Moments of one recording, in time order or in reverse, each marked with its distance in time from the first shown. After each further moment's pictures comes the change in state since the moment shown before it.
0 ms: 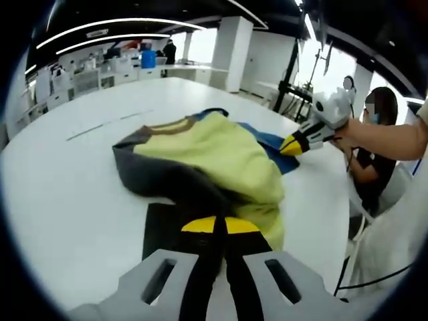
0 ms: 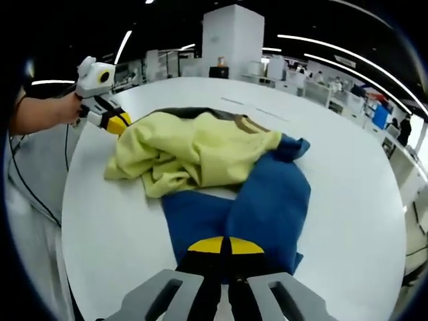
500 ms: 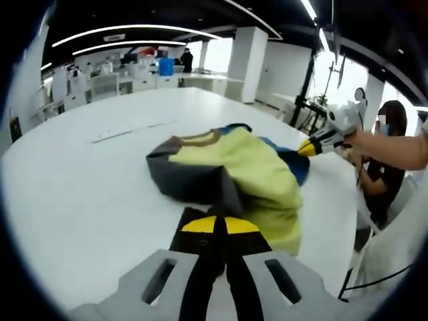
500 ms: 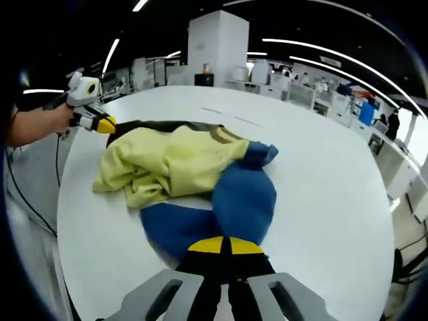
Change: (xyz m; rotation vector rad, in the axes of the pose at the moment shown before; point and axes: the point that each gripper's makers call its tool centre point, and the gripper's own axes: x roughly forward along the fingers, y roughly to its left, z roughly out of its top) left arm -0.032 0.041 0.013 -0.041 -0.059 0.106; right arm -0.019 -0.040 0.010 0.048 -0.036 -0.074
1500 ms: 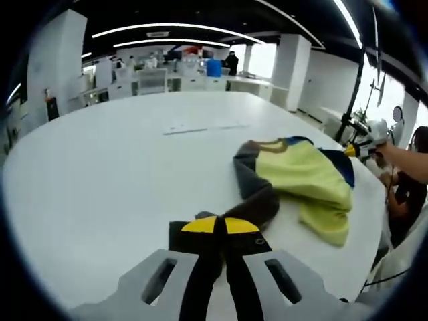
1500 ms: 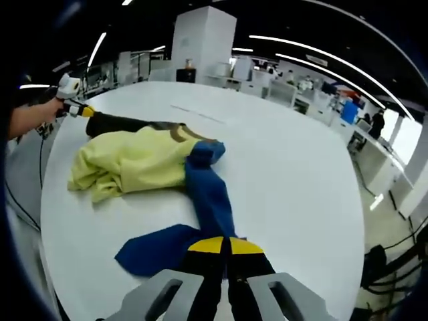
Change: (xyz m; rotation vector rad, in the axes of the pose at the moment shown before) left arm -0.057 0.110 -0.005 -0.124 -0.008 0.246; right arm -0.017 -0.073 -0.001 0.005 0.039 -0.122
